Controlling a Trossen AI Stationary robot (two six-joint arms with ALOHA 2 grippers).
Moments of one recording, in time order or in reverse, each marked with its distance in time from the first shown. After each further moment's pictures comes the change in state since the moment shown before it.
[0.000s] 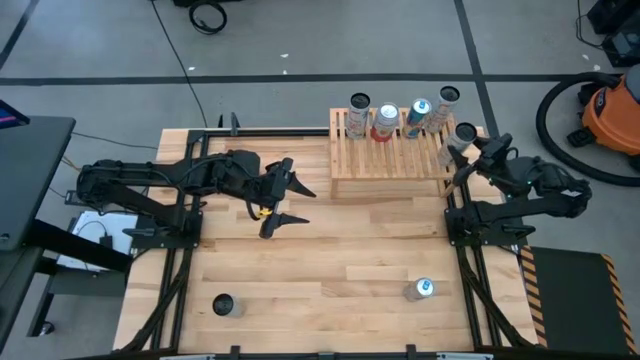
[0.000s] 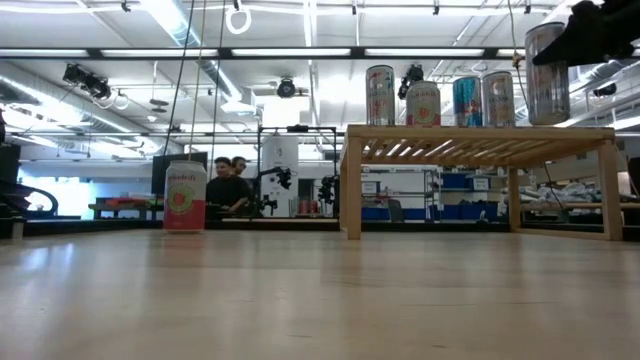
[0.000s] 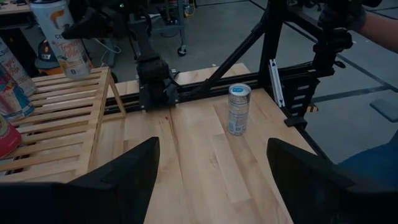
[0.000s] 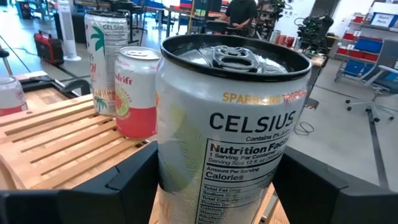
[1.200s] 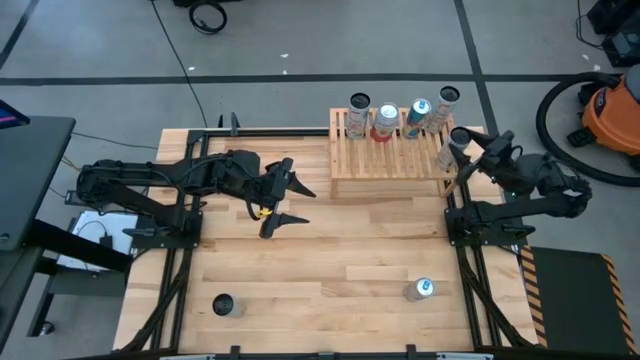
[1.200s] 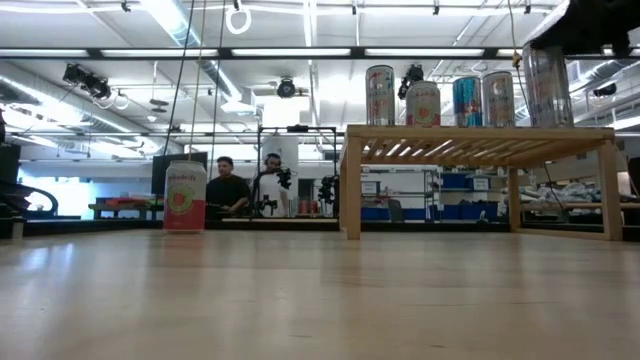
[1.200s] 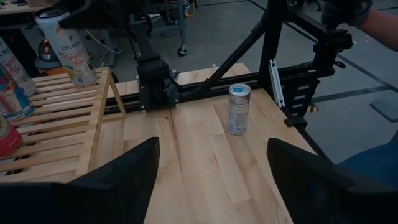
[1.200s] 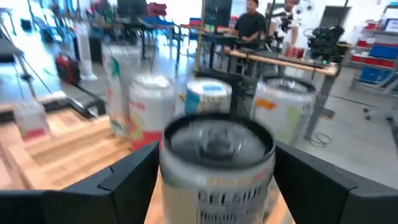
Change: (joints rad) left arm 0.000 0.000 0.000 0.000 0.000 0.000; right arm 0.000 -0.005 0.017 0.103 -0.048 -0.061
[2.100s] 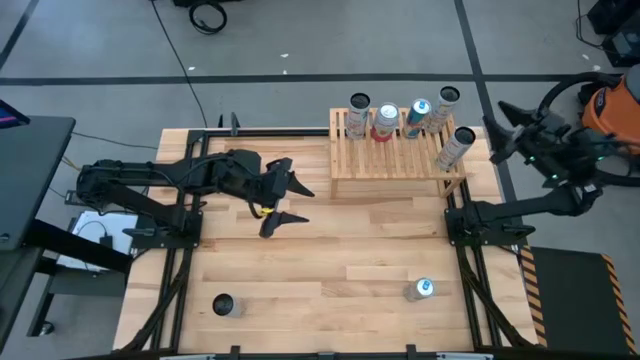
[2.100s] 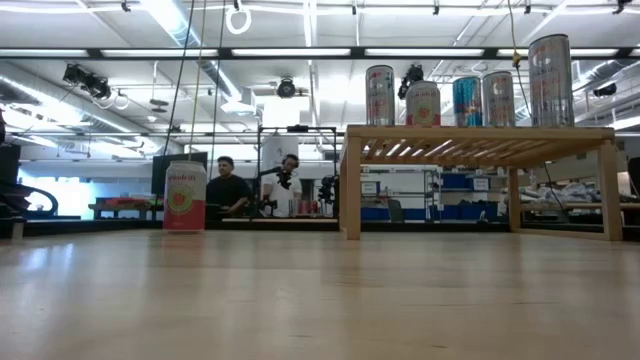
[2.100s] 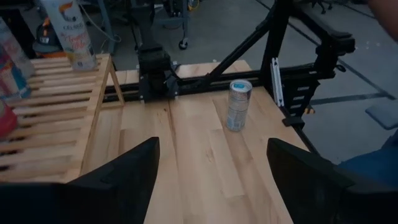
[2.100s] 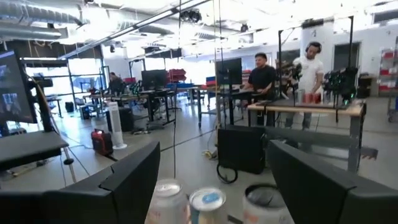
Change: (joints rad) left arm 0.007 0.000 0.000 -0.027 -0.001 -0.060; right arm 0.000 0.064 0.271 0.227 -0.110 -0.193
